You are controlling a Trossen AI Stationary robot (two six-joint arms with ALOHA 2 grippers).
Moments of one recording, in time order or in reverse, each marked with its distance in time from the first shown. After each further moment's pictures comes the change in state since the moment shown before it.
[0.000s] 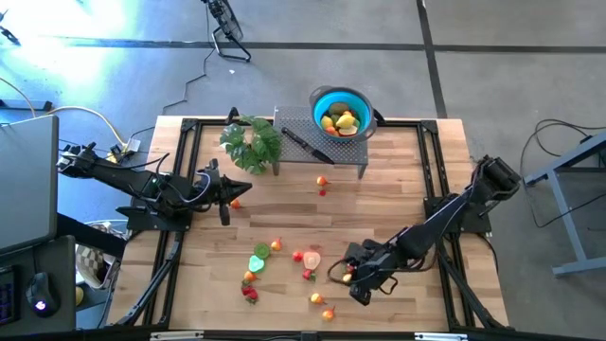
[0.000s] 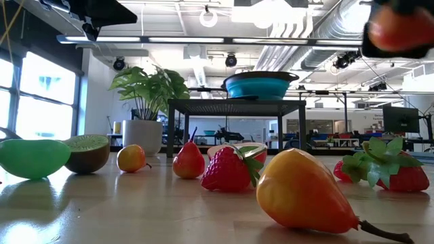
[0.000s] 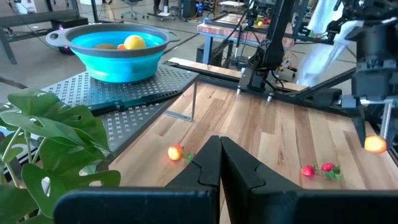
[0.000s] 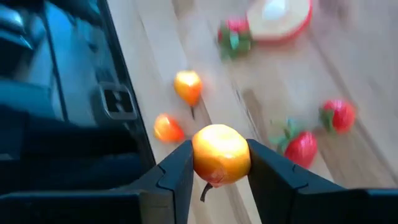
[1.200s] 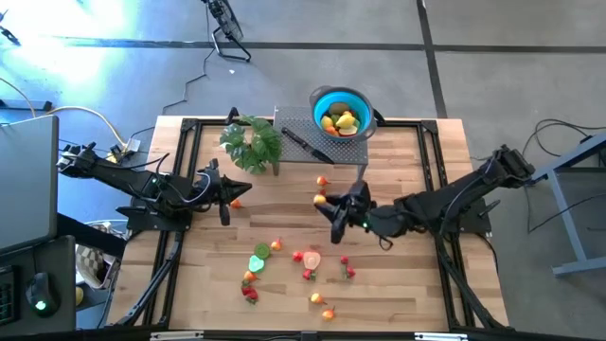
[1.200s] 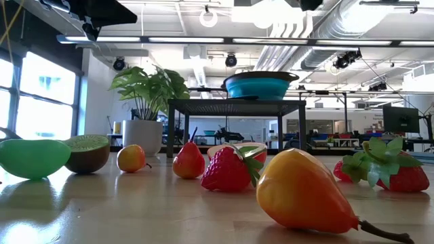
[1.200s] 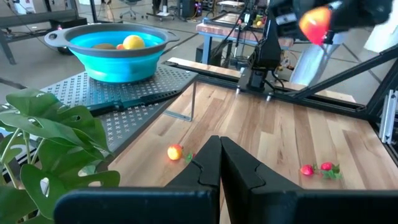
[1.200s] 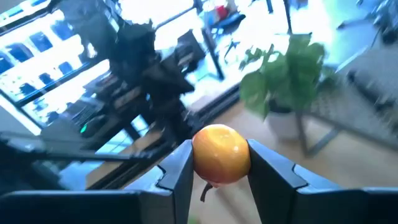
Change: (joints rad) left arm 0.000 0.000 0.000 0.000 0.004 0.003; right arm -0.218 -0.169 0.000 0.477 0.668 -0.448
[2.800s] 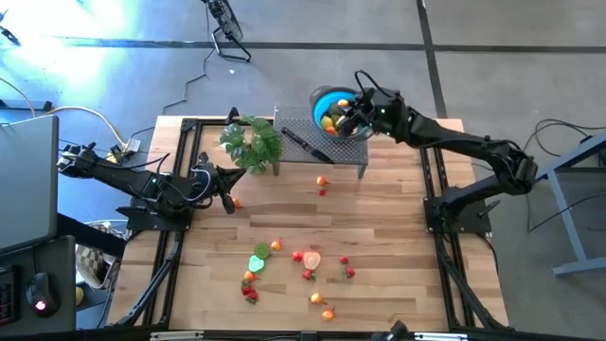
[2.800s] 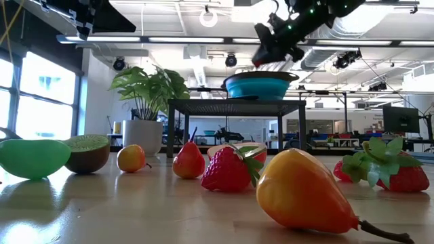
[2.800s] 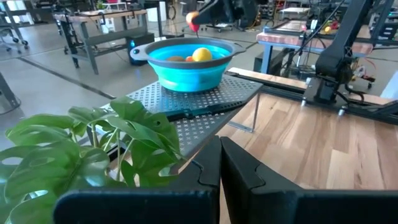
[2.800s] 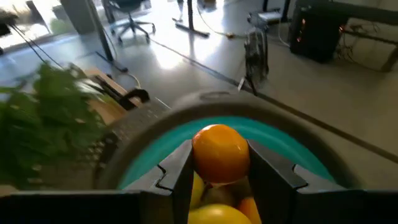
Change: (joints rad) left arm 0.000 0.000 0.000 -0.018 -0.266 0.034; right arm -0.945 -0.055 0.001 -0.151 -0.570 -0.511
